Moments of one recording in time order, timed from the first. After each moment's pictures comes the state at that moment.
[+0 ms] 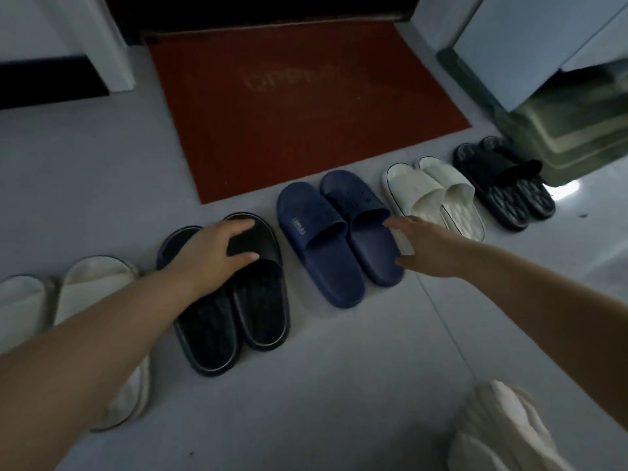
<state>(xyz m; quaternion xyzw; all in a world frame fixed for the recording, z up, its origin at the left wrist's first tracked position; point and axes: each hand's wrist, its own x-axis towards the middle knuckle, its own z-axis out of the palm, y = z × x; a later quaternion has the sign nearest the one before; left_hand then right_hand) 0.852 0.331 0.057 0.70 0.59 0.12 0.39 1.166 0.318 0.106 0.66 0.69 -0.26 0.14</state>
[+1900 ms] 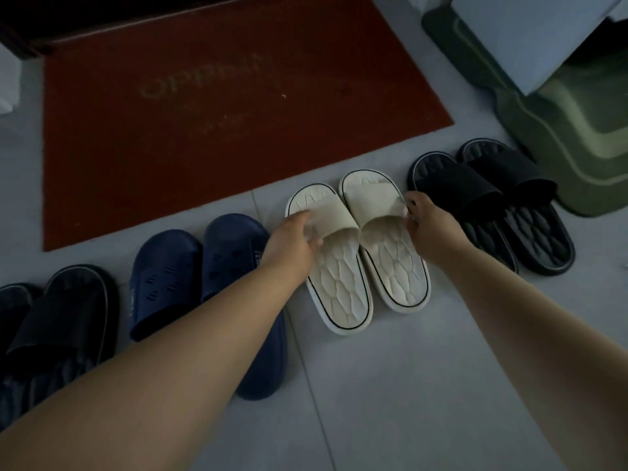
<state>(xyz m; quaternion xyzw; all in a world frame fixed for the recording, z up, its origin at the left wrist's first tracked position) 1.236 0.458 -0.014 0.59 0.68 0.15 0.40 1.451 0.476 -0.026 0.73 0.62 -0.28 -0.10</state>
